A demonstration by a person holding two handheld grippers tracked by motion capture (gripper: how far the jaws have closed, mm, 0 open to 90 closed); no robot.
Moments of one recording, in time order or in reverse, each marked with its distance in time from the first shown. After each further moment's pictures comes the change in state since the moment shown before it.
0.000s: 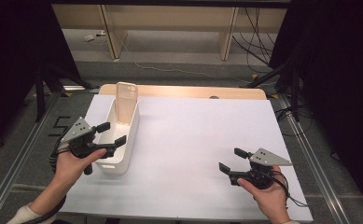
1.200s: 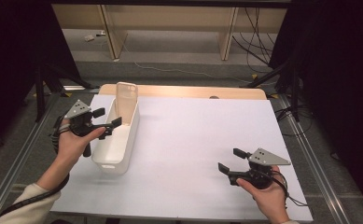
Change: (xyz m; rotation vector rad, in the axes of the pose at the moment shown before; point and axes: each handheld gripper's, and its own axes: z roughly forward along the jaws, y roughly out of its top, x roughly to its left) left arm 0.068 0.017 0.025 0.067 0.108 0.194; right arm 0.000 -0.001 0.002 0.011 0.010 0.007
